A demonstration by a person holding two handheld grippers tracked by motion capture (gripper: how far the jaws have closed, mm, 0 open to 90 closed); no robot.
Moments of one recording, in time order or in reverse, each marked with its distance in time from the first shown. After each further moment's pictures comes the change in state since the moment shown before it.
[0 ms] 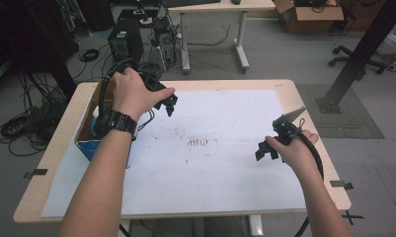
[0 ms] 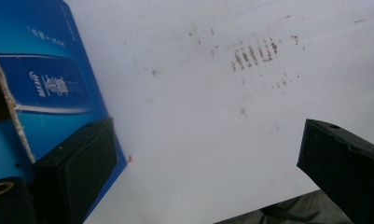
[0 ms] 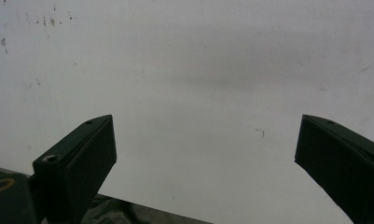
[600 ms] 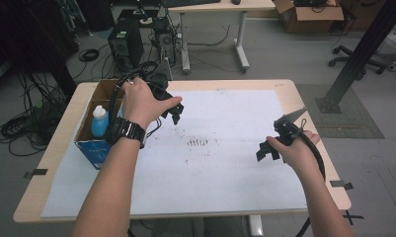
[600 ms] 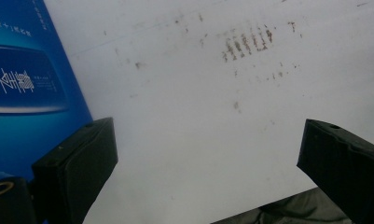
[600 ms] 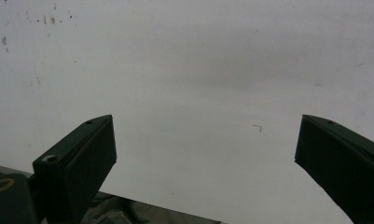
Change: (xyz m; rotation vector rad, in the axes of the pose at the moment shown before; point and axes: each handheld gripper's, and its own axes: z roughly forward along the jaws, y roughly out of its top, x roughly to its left) left arm -0.010 -0.003 0.020 0.030 -0.020 0.014; right arm -0.001 -0.003 -0.003 -0.004 -0.001 0.003
